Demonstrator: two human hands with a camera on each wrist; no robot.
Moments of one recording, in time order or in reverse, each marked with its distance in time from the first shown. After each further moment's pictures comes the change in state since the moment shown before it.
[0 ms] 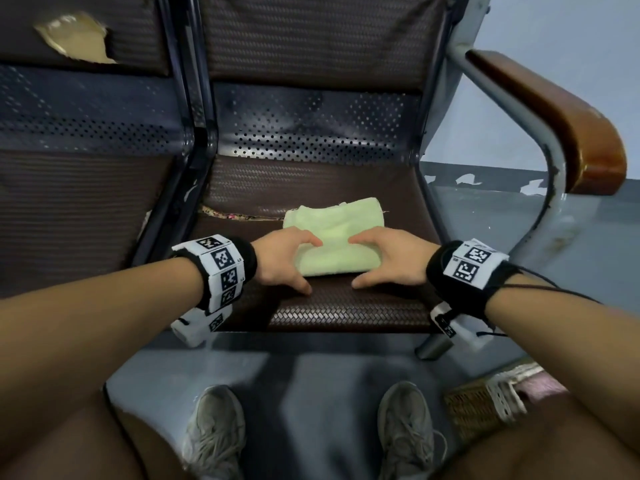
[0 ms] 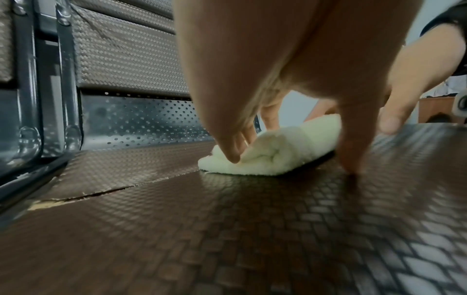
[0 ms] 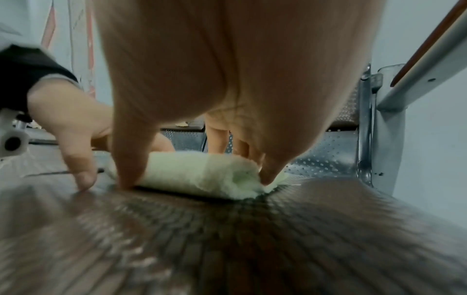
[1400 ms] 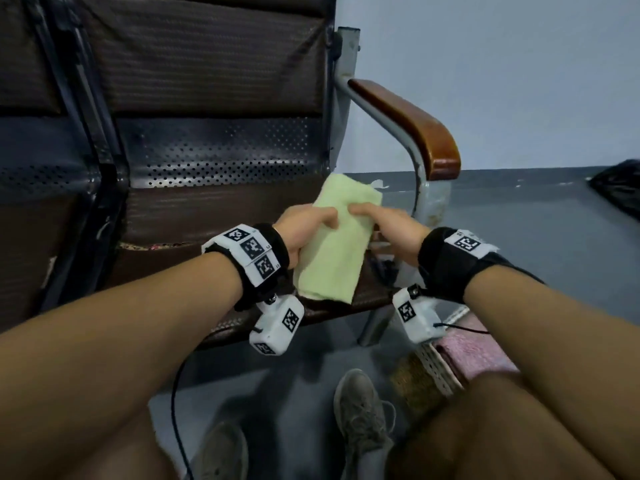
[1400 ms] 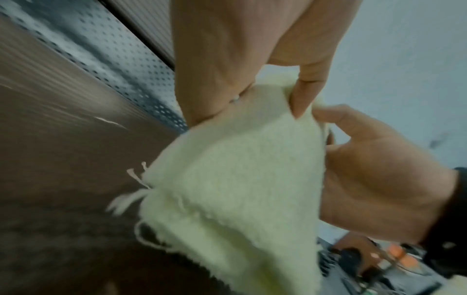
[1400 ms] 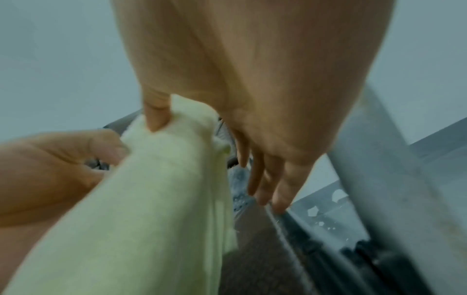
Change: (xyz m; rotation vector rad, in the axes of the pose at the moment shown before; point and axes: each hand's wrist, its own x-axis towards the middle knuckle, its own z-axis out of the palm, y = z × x) left_hand 0.015 0.157 -0.015 -1.232 -0.020 -0.089; right_hand -0.102 0.017 -0.043 1.045 0.390 0.446
